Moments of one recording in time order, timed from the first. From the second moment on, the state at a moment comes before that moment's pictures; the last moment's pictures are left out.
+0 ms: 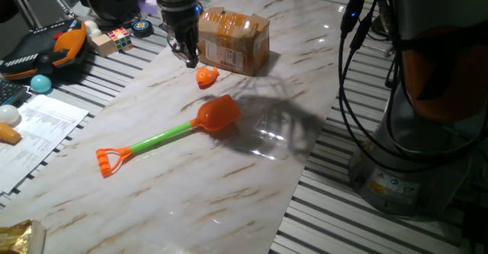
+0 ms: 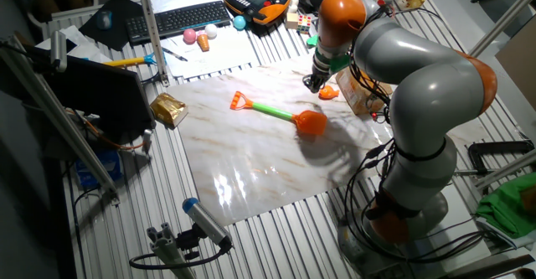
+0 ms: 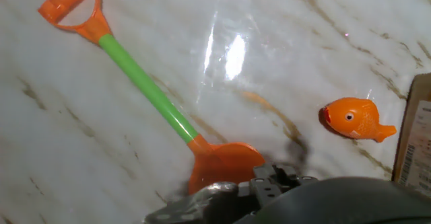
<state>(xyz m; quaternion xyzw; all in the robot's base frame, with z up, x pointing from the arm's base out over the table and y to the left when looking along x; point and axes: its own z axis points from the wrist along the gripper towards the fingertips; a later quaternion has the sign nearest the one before) 0.527 0.027 0.194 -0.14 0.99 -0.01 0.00</state>
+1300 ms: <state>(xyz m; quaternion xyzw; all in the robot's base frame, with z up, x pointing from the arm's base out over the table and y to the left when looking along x) 0.527 0.054 0.163 -0.21 0.98 -0.03 -0.01</state>
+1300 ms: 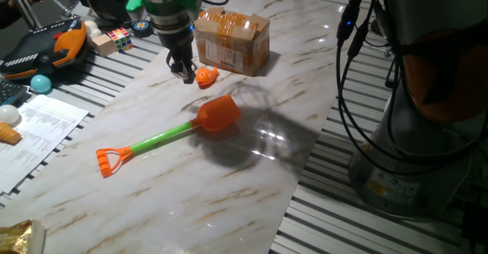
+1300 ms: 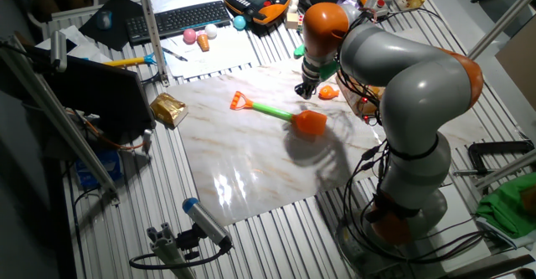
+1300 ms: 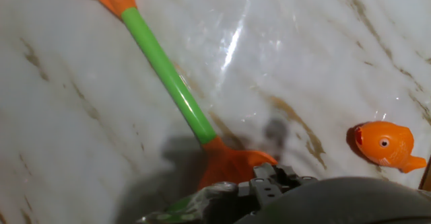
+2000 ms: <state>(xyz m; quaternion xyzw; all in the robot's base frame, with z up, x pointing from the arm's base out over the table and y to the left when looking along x) 0.528 0.071 0.160 -0.22 0.97 -0.05 -0.01</state>
